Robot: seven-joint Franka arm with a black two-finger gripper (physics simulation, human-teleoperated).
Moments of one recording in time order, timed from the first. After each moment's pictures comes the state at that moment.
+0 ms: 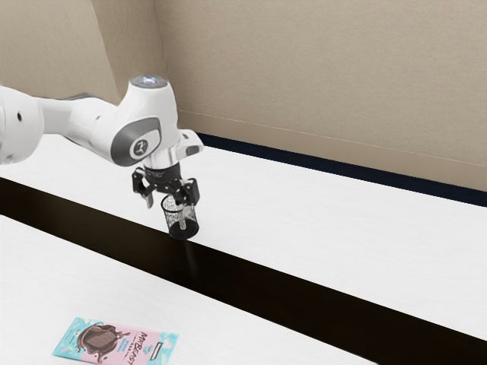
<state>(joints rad) -0.06 0.13 0.02 -2.02 0.16 2.17 -0.33</state>
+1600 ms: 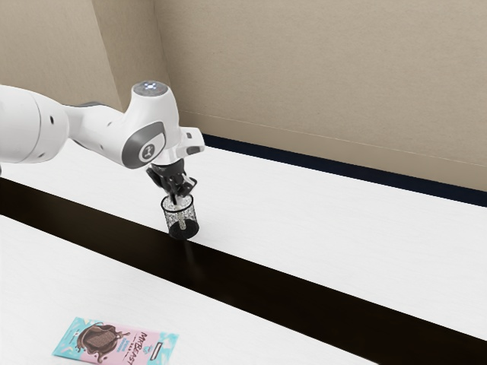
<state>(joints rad) -0.01 0.32 0.05 -1.88 0.18 2.34 -0.08</state>
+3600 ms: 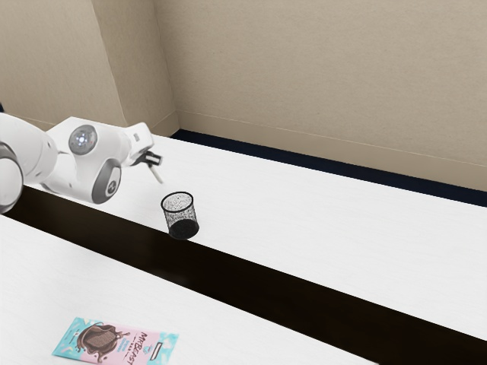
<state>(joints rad) 0.35 0.62 -0.04 -1.80 0.23 3.30 0.07</state>
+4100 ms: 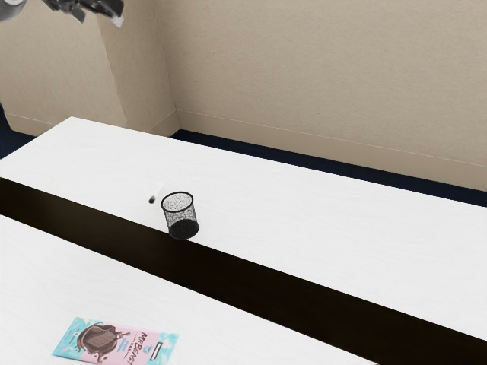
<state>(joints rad) 0.18 -0.17 -0.03 -1.65 0.09 2.25 -0.01</state>
